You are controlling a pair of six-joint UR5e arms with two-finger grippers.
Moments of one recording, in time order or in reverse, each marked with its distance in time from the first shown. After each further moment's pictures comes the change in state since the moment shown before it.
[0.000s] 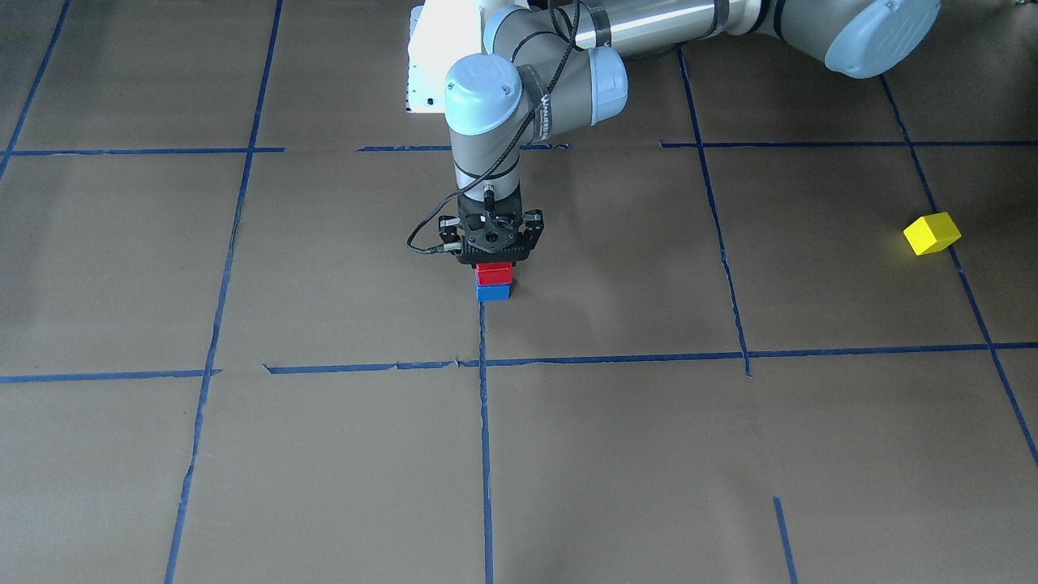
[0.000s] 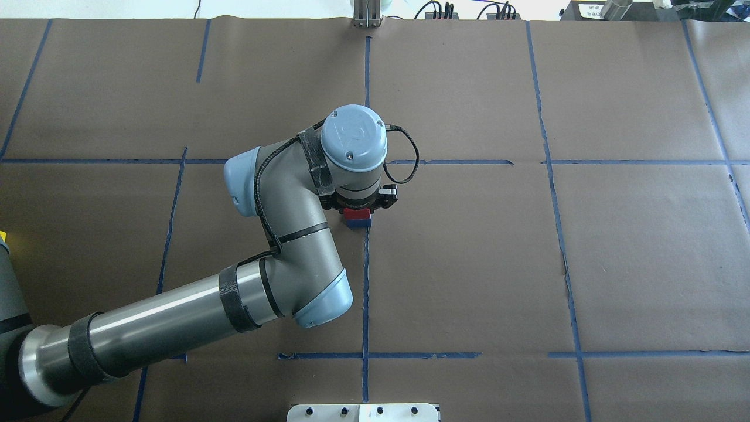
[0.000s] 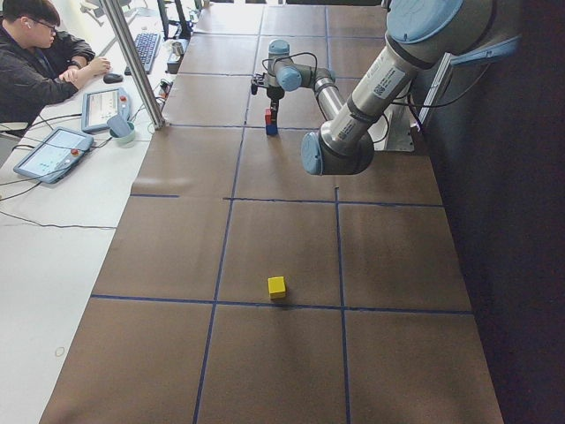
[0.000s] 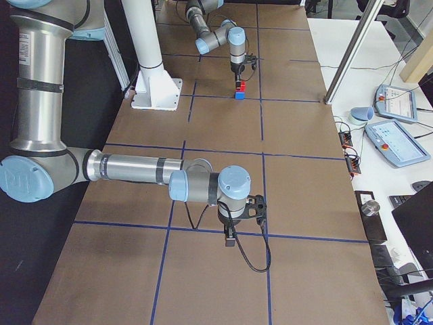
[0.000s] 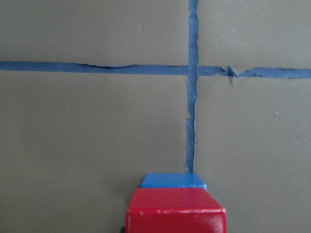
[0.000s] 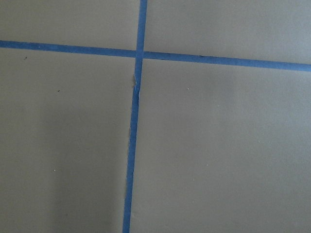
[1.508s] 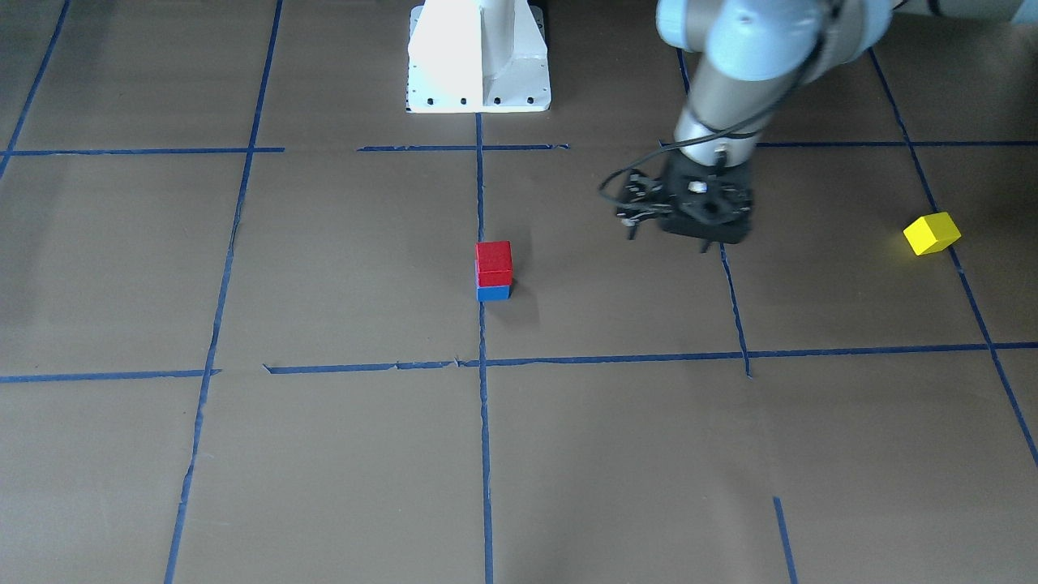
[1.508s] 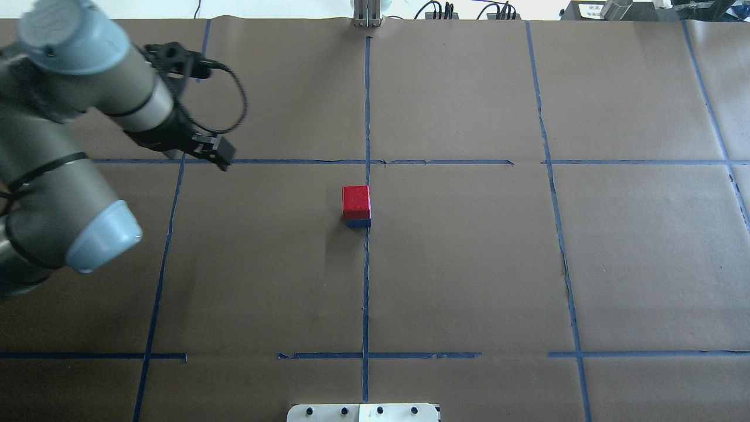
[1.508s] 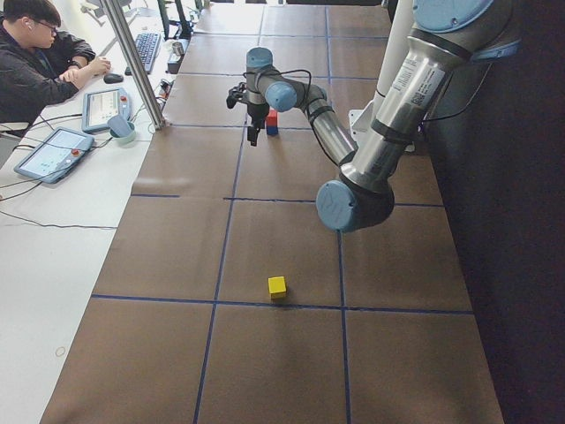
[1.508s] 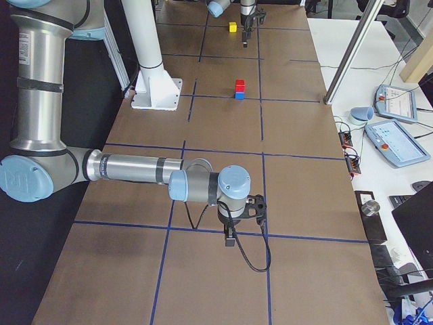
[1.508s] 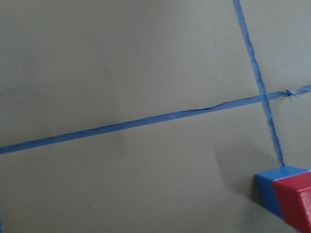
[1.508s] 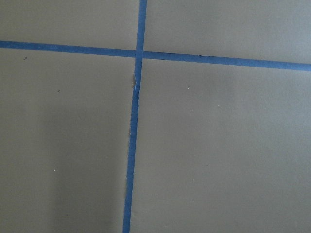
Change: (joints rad) left arm -0.366 0.521 -0.508 0.066 -0.278 0.534; right arm 0.000 0.000 0.000 0.000 0.001 0.001
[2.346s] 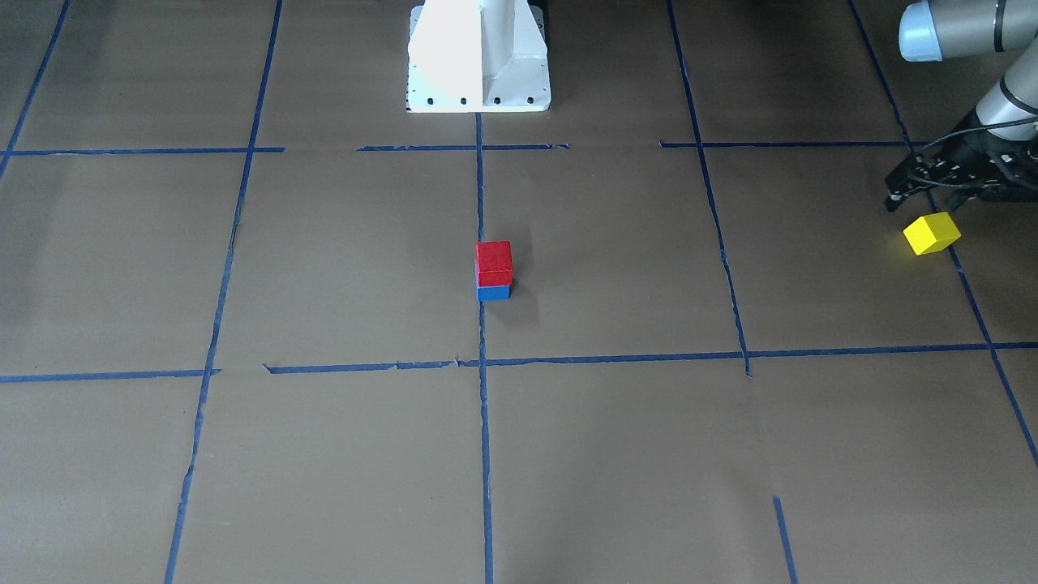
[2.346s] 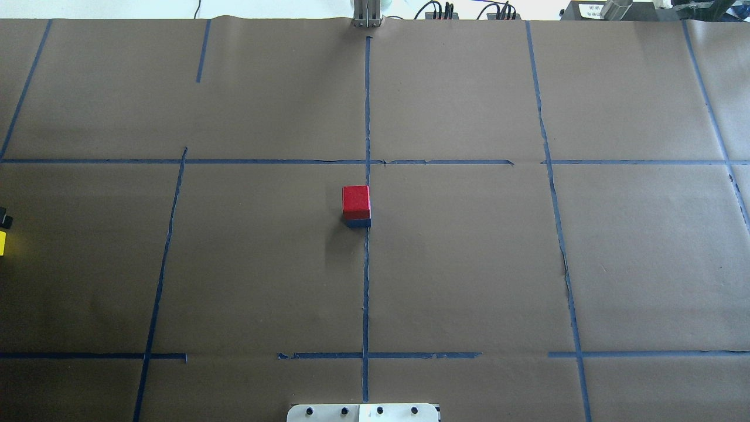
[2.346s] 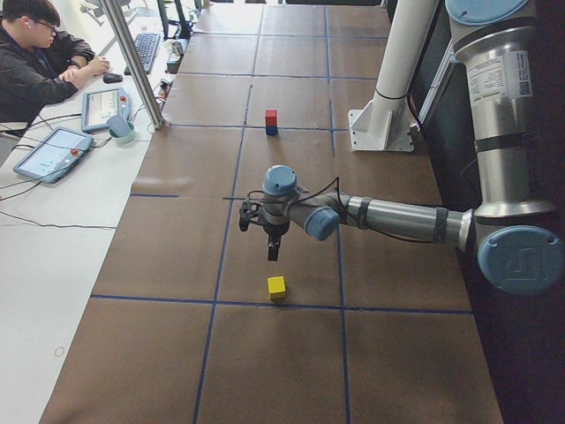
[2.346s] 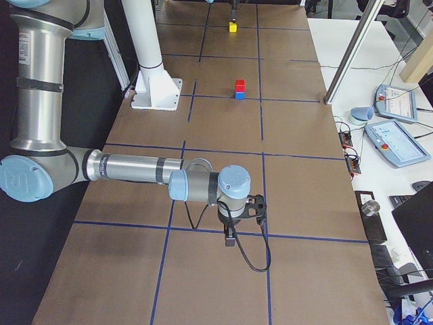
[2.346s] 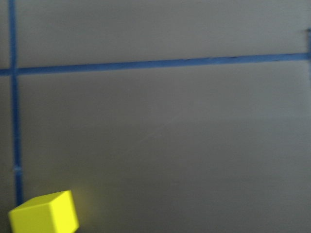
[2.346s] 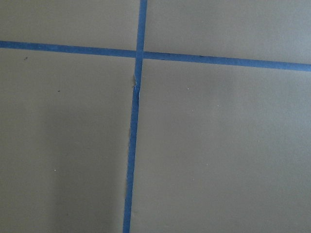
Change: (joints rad) left arm -0.228 0.633 0.169 -0.653 -0.096 0.040; right arm 0.000 0.000 0.000 0.000 0.000 0.000
